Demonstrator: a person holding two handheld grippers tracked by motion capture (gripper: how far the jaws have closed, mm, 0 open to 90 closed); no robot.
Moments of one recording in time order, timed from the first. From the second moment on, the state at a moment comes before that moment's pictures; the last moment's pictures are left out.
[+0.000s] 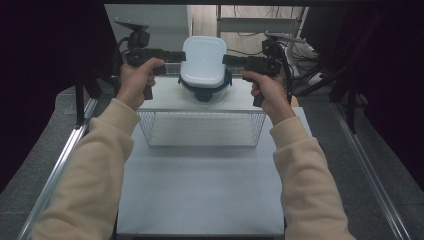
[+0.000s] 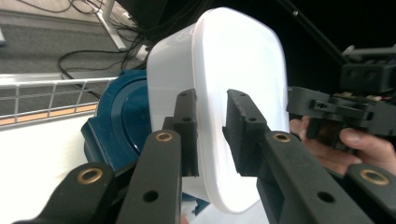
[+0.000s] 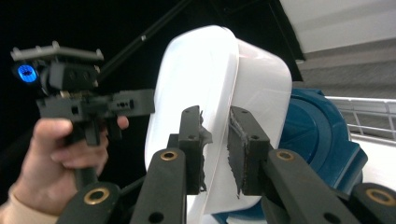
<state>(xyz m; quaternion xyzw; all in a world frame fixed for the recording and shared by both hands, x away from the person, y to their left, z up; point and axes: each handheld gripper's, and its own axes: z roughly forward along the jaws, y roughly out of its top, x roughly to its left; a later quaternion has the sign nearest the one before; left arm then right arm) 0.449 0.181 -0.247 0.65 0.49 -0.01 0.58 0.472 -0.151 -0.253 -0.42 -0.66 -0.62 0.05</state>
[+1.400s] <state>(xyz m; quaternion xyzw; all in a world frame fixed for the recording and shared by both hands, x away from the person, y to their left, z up) 0.373 0.217 -0.278 0.68 0.43 0.11 0.58 0.412 -0.186 -0.261 -0.34 -0.73 -0.59 -0.09</state>
